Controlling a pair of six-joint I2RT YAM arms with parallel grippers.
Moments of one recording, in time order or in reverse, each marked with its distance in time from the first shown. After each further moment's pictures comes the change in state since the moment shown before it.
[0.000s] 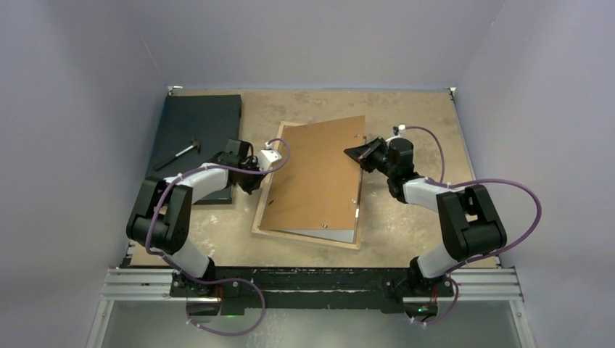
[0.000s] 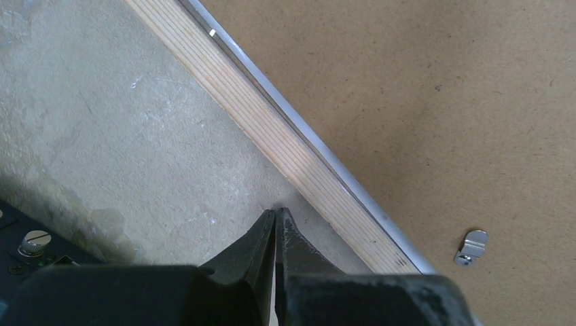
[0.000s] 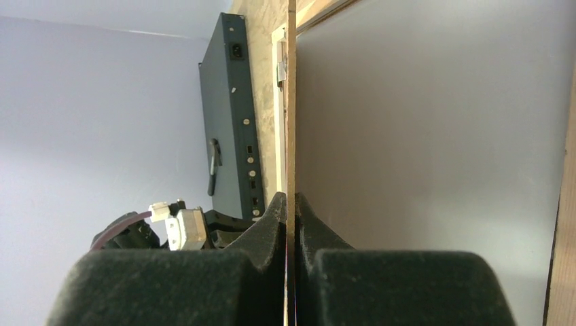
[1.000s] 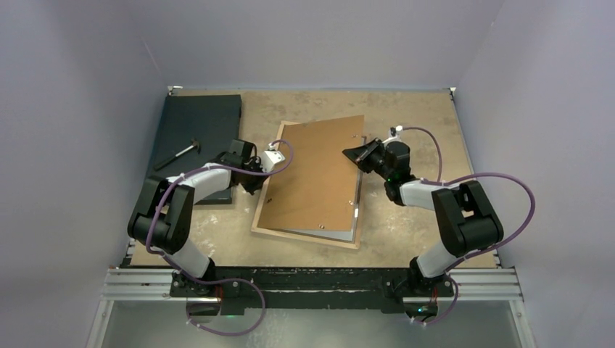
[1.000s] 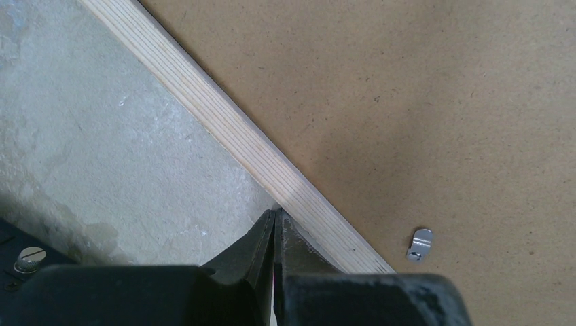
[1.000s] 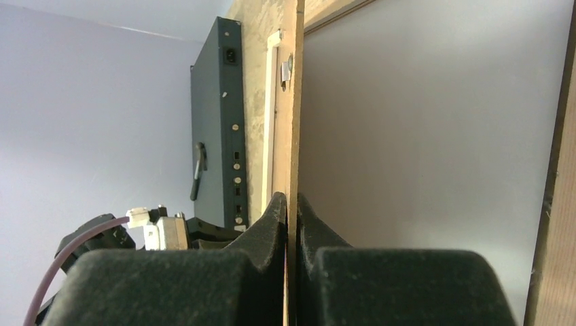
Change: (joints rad) left arm -0.033 0.008 0.007 0.001 0.002 -0.006; right arm 0.030 0.039 -0.034 0.108 0.047 -0.065
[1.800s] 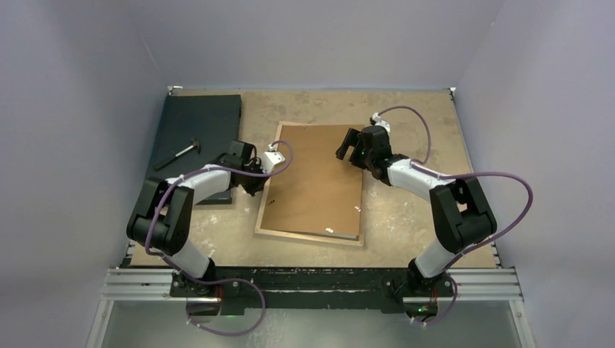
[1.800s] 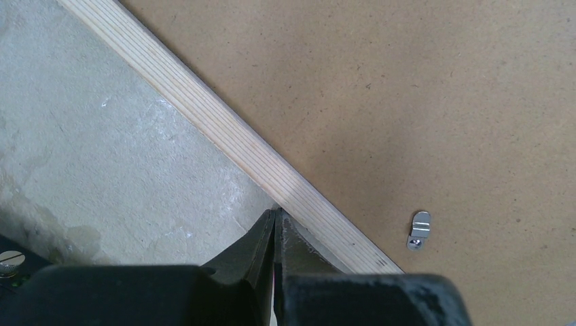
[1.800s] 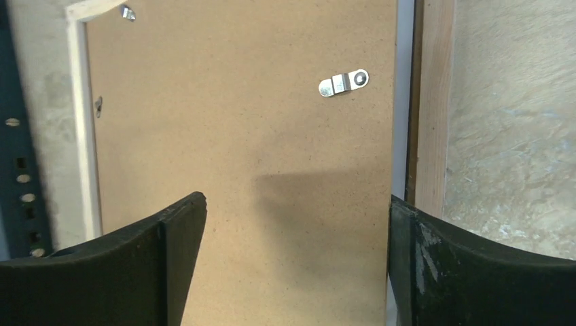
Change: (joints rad) left arm -0.003 -0.012 -0.016 0.006 0.023 -0.017; right arm 0.121 0.034 0.283 -0.602 0.349 -0.393
